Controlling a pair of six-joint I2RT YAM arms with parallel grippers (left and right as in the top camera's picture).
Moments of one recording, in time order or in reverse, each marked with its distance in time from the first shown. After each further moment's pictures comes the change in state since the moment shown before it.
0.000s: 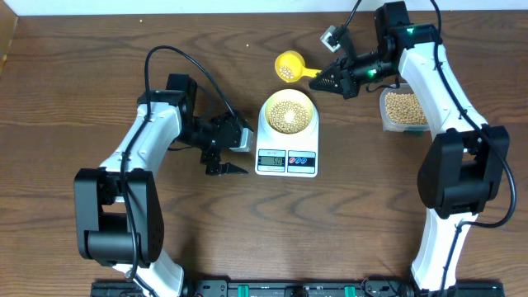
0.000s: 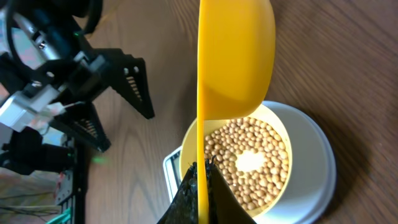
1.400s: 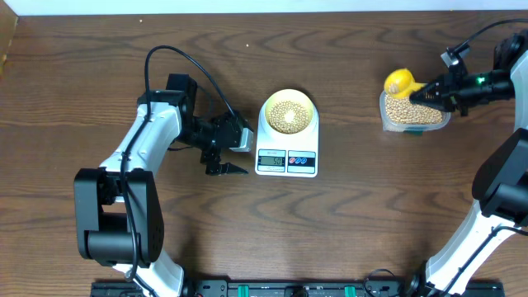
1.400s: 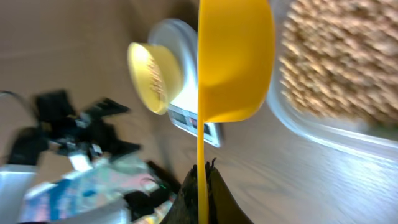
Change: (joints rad) left arm 0.000 0.000 0.000 0.000 0.000 0.000; right arm -0.493 0.000 0.022 -0.506 0.148 0.374
